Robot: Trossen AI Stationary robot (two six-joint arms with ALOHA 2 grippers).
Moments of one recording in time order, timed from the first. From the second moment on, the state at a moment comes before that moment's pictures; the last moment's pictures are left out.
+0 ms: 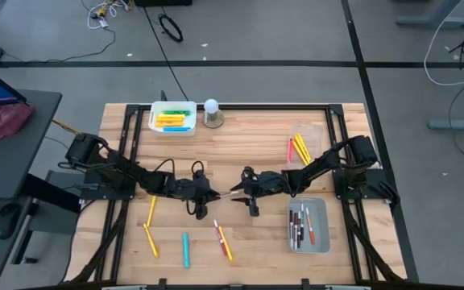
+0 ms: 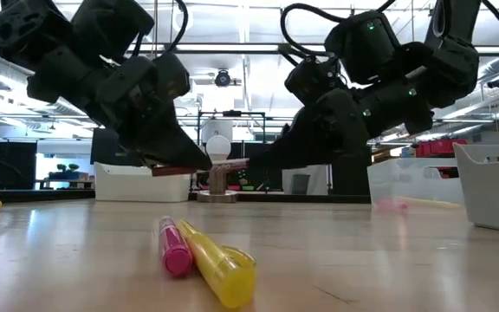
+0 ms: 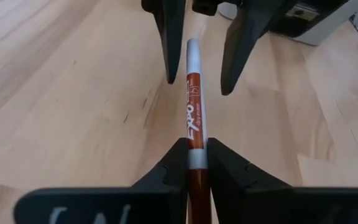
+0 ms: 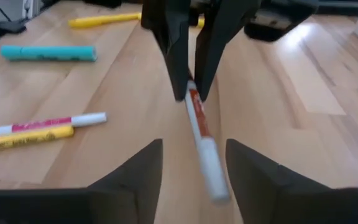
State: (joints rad) left arm -0.24 1.63 0.51 0.59 -0.23 -0.40; right arm 0.14 1.91 0.70 0.81 0.02 -0.02
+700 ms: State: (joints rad) left arm -0.23 1.63 0.51 0.61 -0.28 -0.28; right arm 0.17 1.85 0.70 0.68 0.13 0.03
